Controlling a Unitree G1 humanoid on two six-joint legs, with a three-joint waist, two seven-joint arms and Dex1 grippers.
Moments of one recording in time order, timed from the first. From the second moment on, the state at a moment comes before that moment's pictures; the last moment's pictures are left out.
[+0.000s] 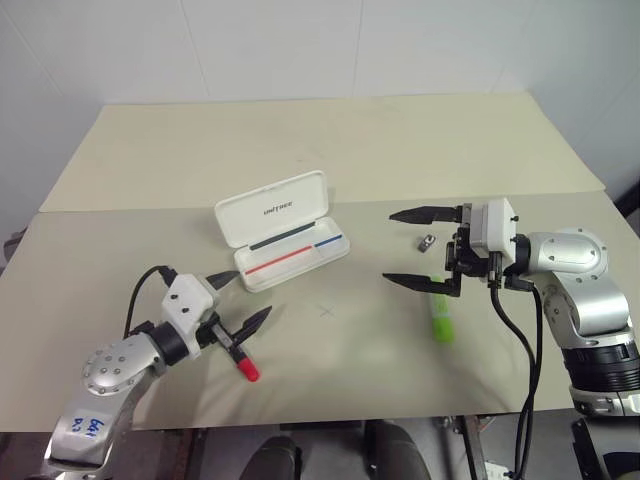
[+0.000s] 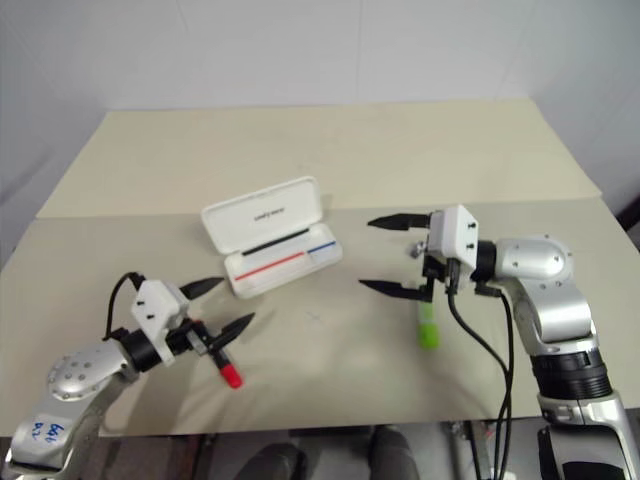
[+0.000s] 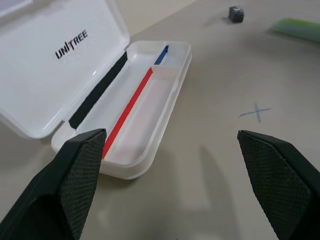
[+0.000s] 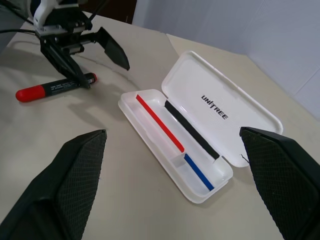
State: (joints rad) left arm 0.08 0.56 0.13 -0.51 -0.31 0.36 -0.54; right arm -0.53 -0.69 -0.01 -0.07 0.43 0.05 1.23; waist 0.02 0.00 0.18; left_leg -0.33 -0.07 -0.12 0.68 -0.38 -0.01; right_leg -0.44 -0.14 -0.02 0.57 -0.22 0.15
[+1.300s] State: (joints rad) left arm -0.23 0.77 0.05 -0.47 -0.30 0.78 -0.68; right arm -0.53 -0.60 0.00 -0.10 0.42 0.07 1.14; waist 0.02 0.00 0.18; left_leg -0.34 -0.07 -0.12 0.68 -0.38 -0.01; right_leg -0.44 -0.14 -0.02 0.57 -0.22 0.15
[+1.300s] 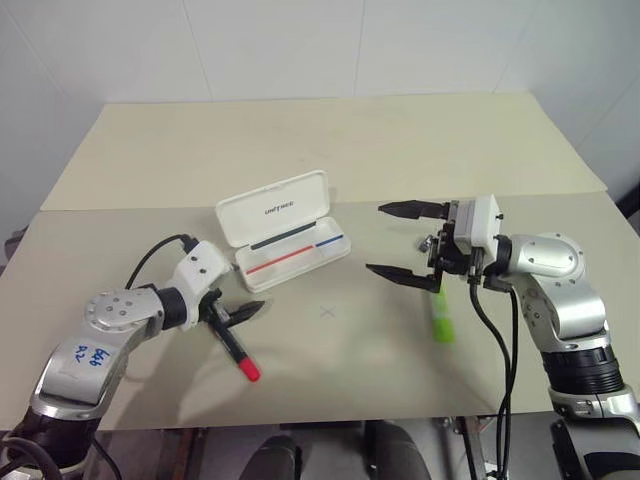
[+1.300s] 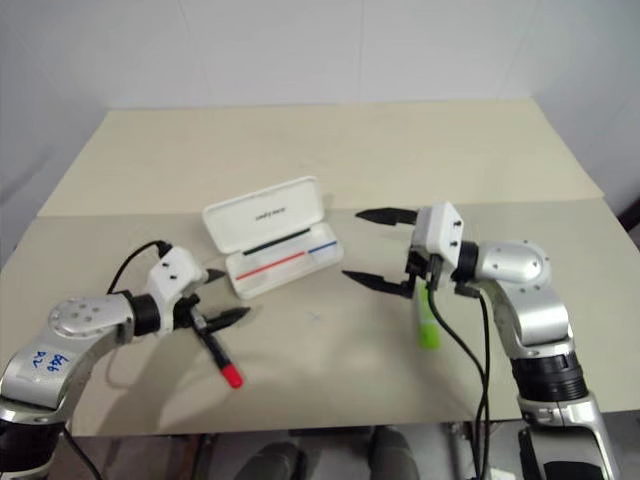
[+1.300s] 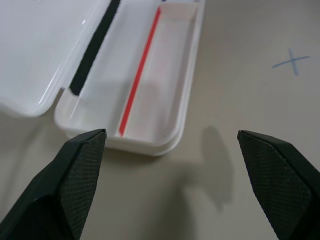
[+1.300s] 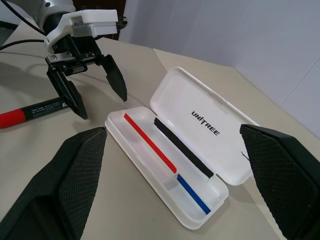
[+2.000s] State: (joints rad) left arm -0.44 0.81 -0.11 -0.41 -0.31 1.01 -0.69; right arm -0.52 -0.58 0.02 -0.11 0.42 0.07 1.12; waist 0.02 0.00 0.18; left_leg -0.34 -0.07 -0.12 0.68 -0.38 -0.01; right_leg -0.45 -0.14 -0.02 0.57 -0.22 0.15
